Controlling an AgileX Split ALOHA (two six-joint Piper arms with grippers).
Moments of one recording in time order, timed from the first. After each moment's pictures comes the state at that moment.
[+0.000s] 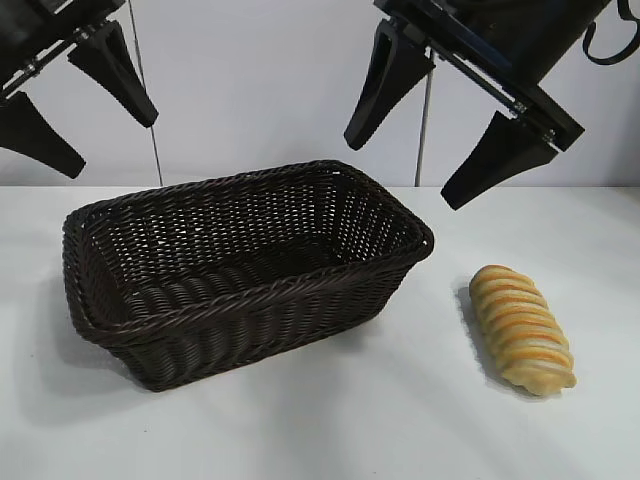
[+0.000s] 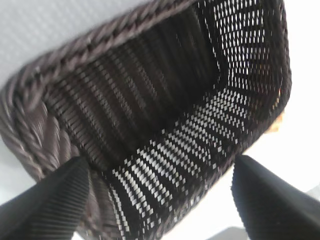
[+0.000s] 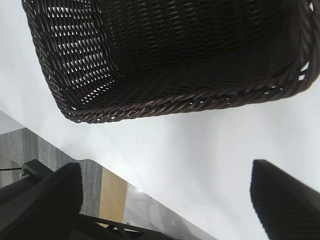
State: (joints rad) left arm -0.10 1.80 -1.42 -0.65 1.00 0.19; right arm 0.26 1.73 -1.37 0.60 1.12 -0.15
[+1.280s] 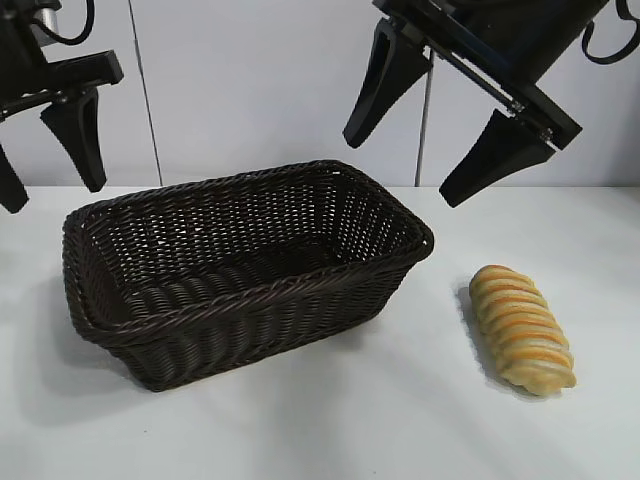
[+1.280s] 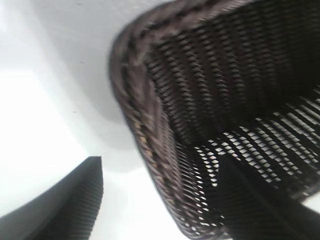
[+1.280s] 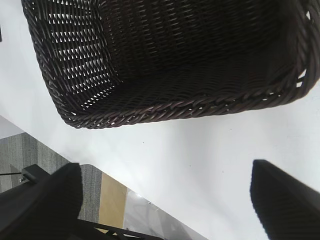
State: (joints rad) left arm -0.20 1.80 -1.26 -0.24 0.98 -0.20; right arm 0.26 1.73 -1.37 0.60 1.11 -0.15
